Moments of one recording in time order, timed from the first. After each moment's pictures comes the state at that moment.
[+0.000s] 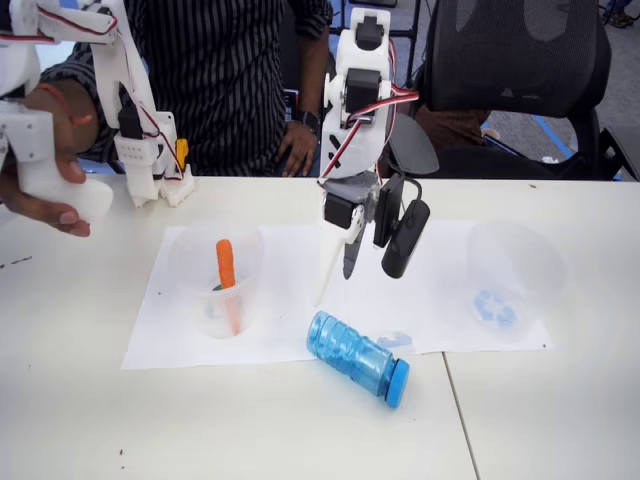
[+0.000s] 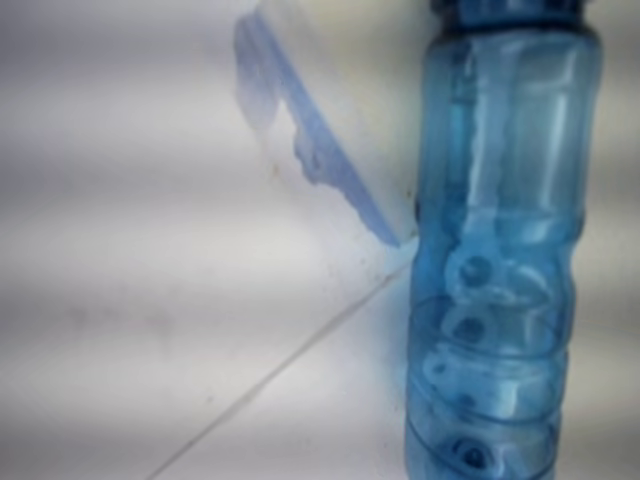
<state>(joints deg) 9.1 80.9 74.9 81.9 27.8</state>
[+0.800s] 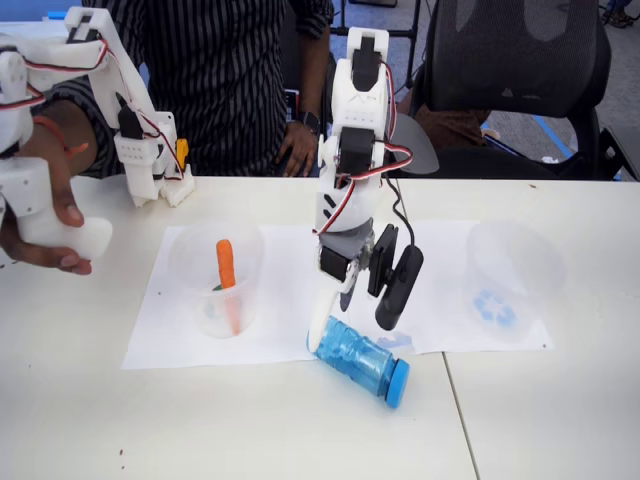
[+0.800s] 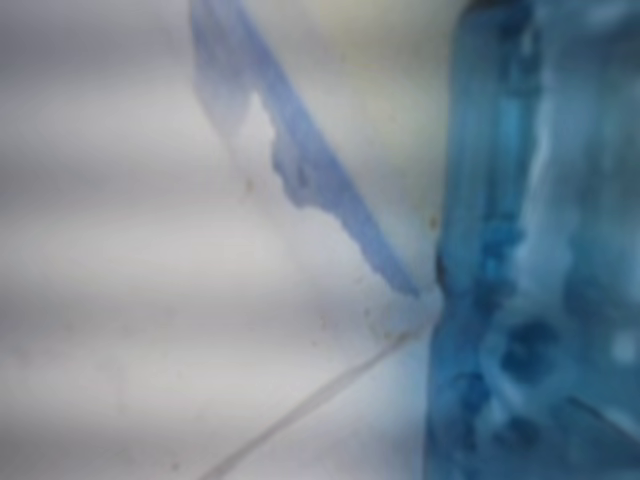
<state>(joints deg) 9.1 65.0 65.8 82.3 27.8</state>
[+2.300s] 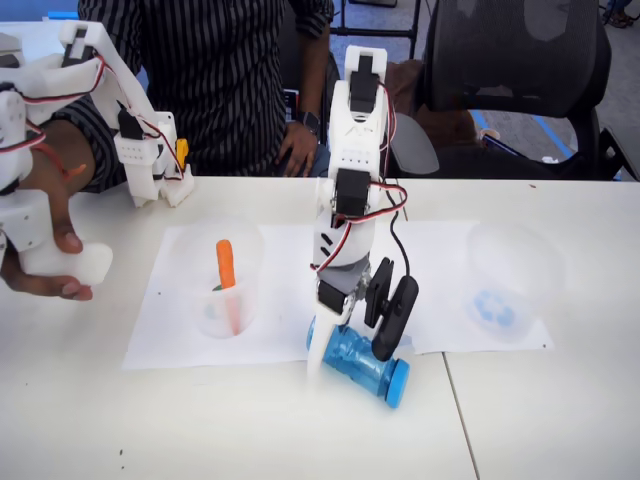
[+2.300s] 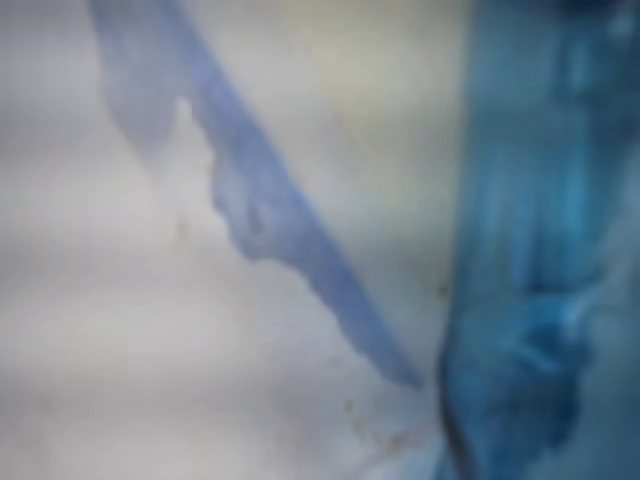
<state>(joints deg) 9.1 56.3 62.1 79.5 27.8</state>
